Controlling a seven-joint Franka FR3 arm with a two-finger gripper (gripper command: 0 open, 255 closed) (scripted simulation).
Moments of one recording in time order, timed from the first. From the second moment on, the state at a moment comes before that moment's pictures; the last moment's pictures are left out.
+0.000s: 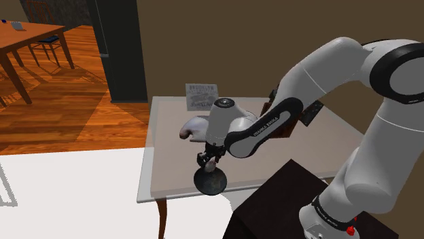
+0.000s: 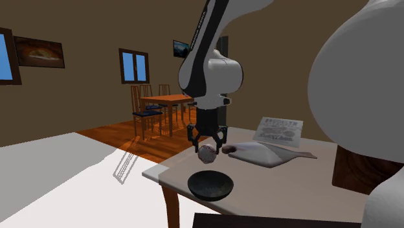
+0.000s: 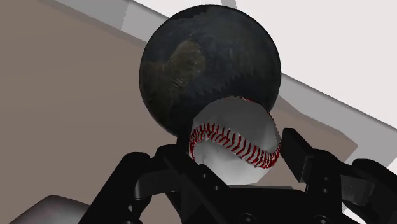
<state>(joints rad) 0.14 0.16 0.33 -2.43 -0.16 2.63 0.71</state>
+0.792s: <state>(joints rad) 0.16 0.27 0.27 -2.48 -0.27 2.77 0.78</state>
